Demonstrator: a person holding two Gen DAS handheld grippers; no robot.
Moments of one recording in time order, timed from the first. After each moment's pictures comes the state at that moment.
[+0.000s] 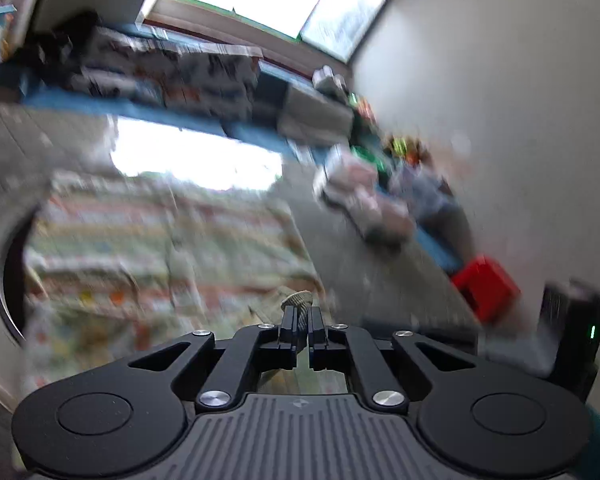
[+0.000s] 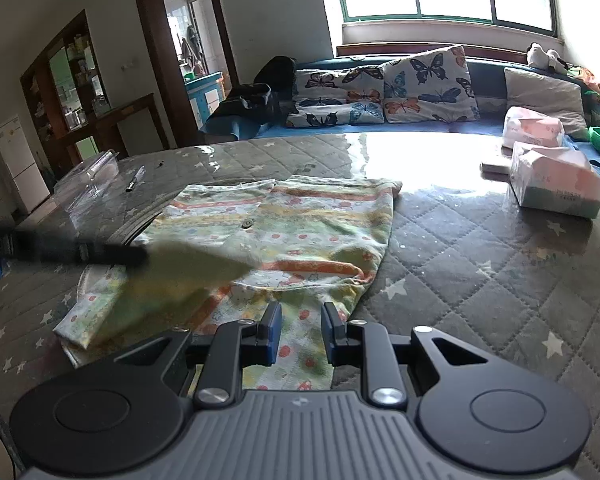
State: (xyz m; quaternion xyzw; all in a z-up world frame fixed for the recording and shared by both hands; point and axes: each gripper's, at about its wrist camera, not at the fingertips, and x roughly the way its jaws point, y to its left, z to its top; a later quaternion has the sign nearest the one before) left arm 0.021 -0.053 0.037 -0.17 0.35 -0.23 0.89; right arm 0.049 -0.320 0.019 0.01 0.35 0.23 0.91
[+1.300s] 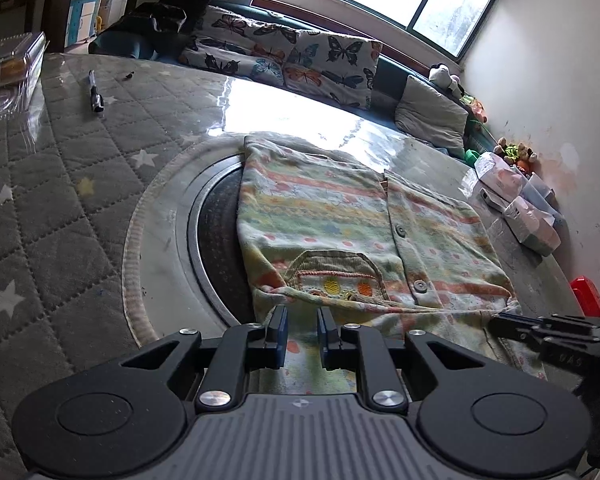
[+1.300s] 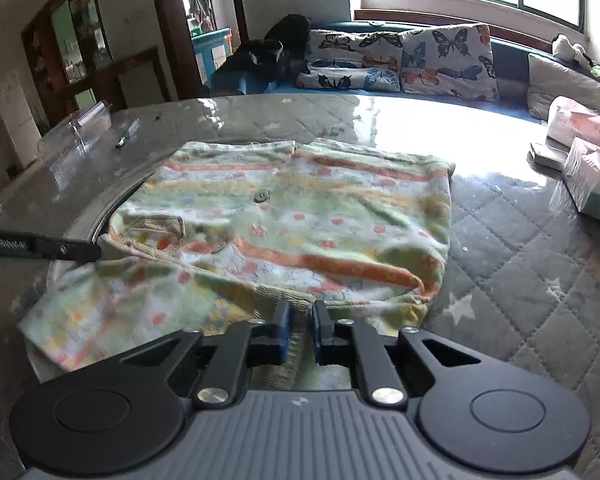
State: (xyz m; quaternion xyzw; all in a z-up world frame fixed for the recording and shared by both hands) left arm 0.049 0.071 -0.010 -0.16 0.39 -0.07 0.90; right arm 0.094 -0.259 -0.011 -0.04 0.39 0.24 0.89
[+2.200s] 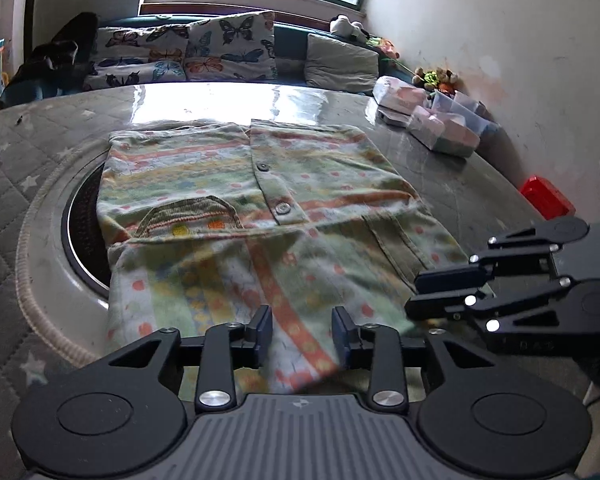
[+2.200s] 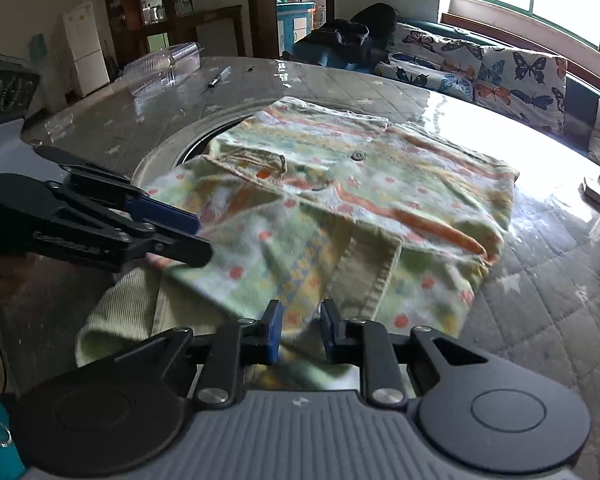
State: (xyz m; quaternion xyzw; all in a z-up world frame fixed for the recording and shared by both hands) left arm 0.006 -0.015 -0.010 -0.04 0.40 -0.19 0.90; right arm 0.031 -0.247 -0.005 -0.13 0.40 0.33 0.85
